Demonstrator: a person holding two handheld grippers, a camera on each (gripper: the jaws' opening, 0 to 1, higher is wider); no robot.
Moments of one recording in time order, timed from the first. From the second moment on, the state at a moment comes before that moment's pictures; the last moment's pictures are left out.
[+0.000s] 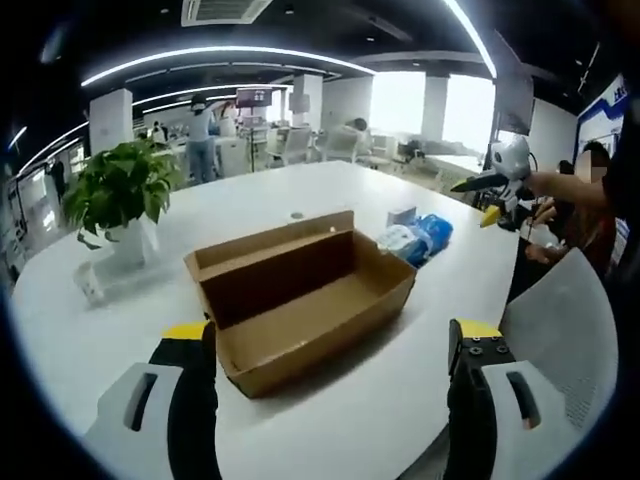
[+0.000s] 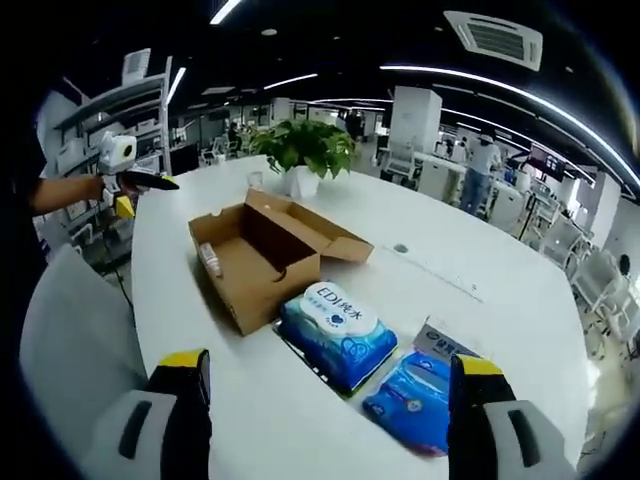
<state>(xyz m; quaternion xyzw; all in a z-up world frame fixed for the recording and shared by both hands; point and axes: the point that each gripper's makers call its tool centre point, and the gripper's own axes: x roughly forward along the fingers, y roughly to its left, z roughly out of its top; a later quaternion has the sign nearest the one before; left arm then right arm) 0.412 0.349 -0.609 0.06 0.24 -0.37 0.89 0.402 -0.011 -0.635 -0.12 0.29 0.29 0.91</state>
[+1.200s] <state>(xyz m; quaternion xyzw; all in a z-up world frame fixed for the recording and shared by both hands) 0.477 0.346 -0.619 0.16 0.28 -0.43 0.85 0.373 0.003 -0.612 -0.09 0.26 0.27 0.92</state>
